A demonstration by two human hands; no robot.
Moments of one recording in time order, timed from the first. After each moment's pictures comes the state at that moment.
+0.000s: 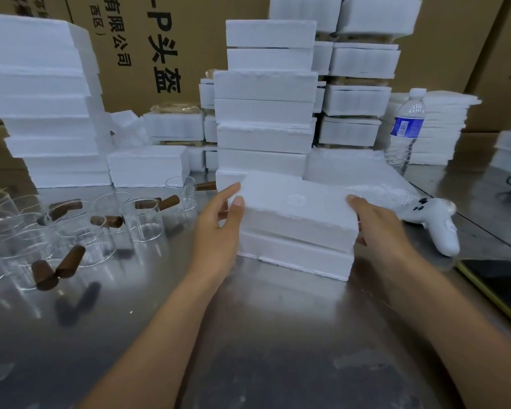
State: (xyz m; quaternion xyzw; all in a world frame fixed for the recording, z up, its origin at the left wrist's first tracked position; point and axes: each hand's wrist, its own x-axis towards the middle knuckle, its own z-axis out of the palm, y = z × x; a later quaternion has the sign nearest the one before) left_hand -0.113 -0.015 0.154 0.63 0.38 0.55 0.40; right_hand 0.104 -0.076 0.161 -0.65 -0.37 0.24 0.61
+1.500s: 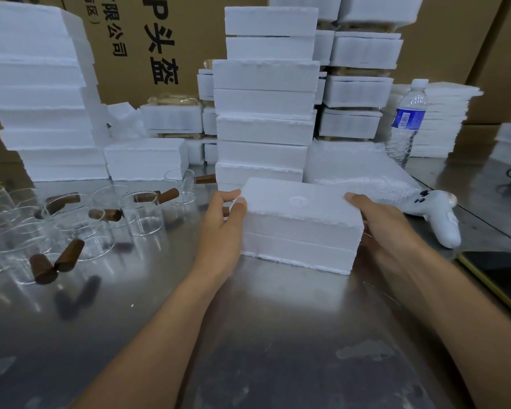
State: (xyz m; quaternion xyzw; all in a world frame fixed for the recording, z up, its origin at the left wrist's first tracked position) left_hand -0.108 -0.007 0.138 0.59 0.39 0.53 0.46; right_hand 0.105 -0.076 0.162 -0.61 -0.32 0.35 0.64
